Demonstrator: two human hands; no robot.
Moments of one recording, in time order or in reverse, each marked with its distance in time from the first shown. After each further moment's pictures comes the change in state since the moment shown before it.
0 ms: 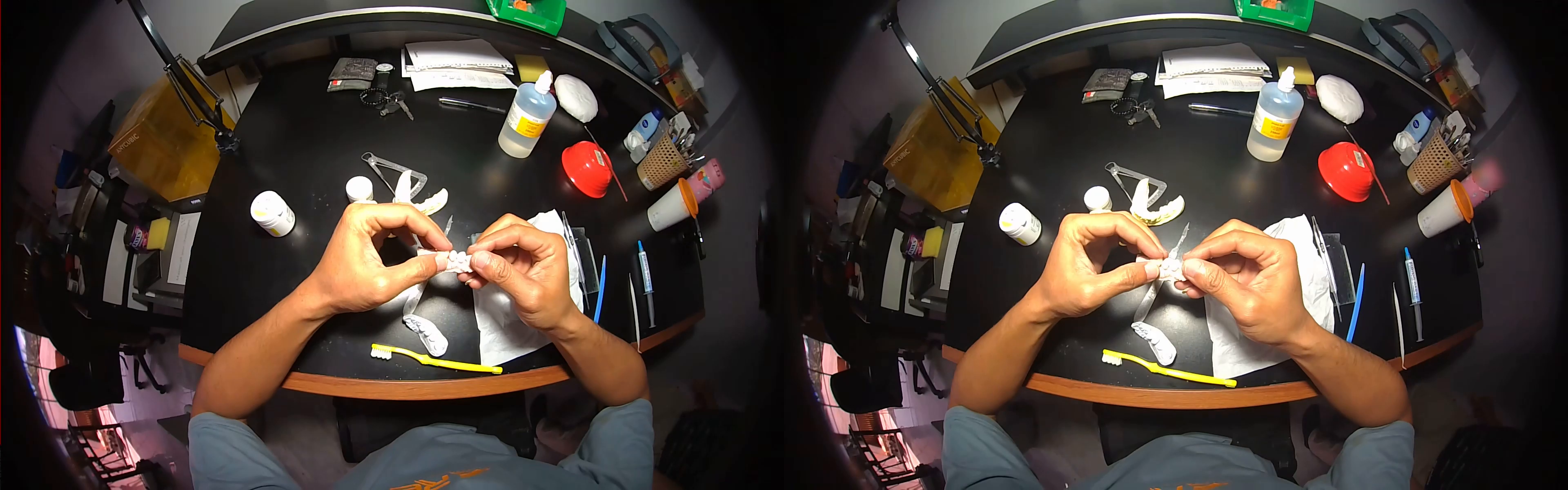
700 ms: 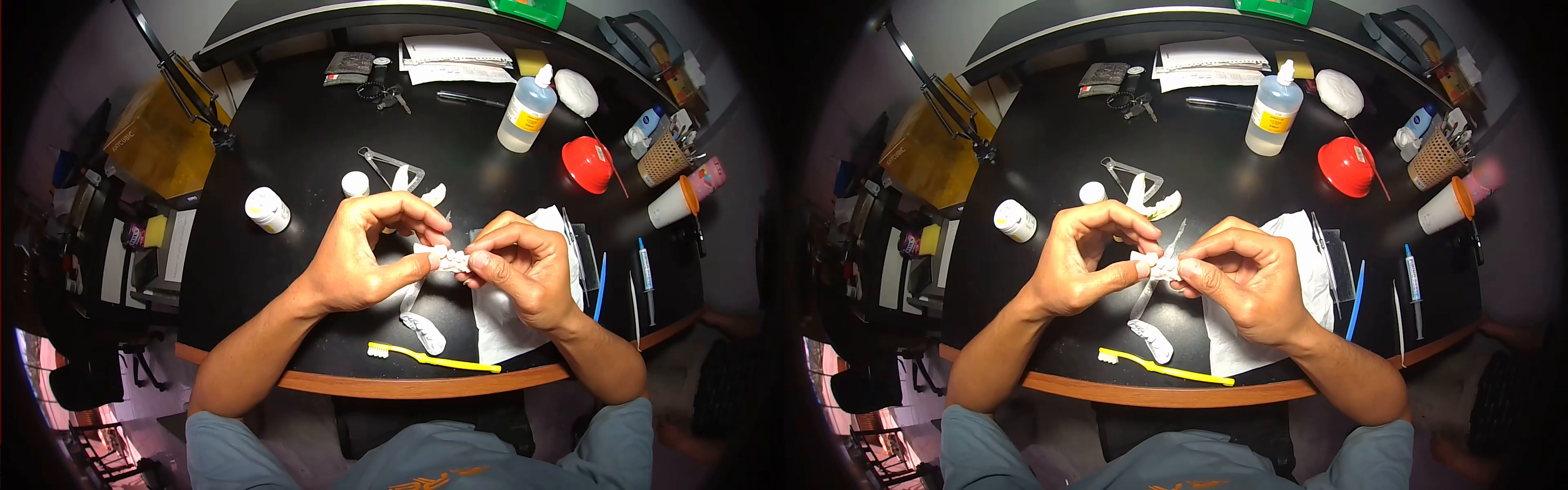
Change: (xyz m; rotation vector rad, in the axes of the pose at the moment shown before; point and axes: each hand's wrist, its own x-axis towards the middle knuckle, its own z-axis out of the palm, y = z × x) left_hand 0.001 -0.001 0.001 -0.061 0.015 0.016; right_hand -0.001 -0.001 0.000 0.023 -0.006 0.014
